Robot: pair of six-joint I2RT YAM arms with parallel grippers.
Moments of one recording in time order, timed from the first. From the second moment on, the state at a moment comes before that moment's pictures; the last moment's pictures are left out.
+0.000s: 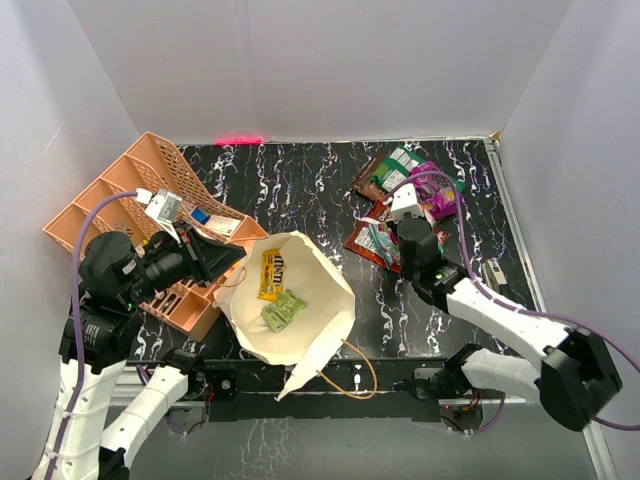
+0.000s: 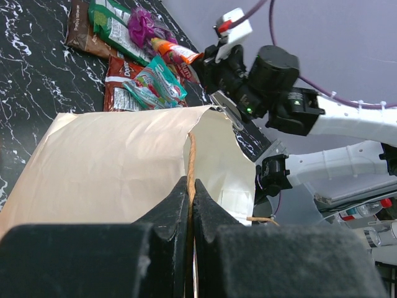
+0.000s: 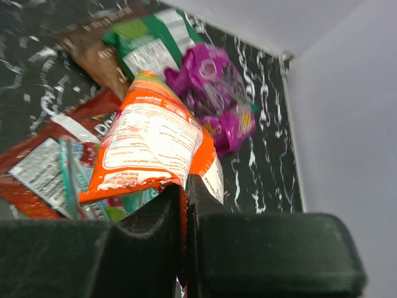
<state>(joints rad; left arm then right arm) -0.30 0.63 1.14 -0.68 0.57 -0.48 0.61 1.10 0.64 0.17 0.72 -0.27</state>
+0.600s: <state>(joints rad) -0.30 0.63 1.11 -0.60 0.68 -0.53 0.46 1.38 0.77 0.09 0.09 0.09</state>
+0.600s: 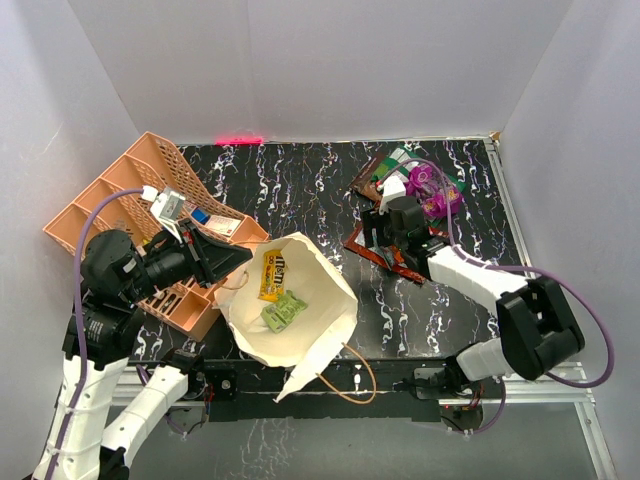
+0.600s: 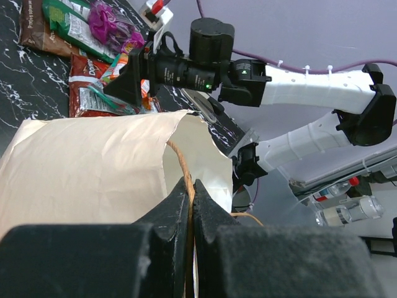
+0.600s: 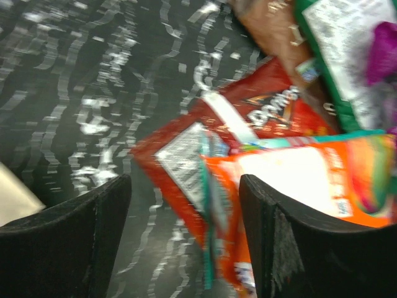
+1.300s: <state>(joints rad) -0.30 0.46 0.83 -0.35 0.96 -0.60 0.53 0.87 0.93 -0.05 -0.74 -0.29</state>
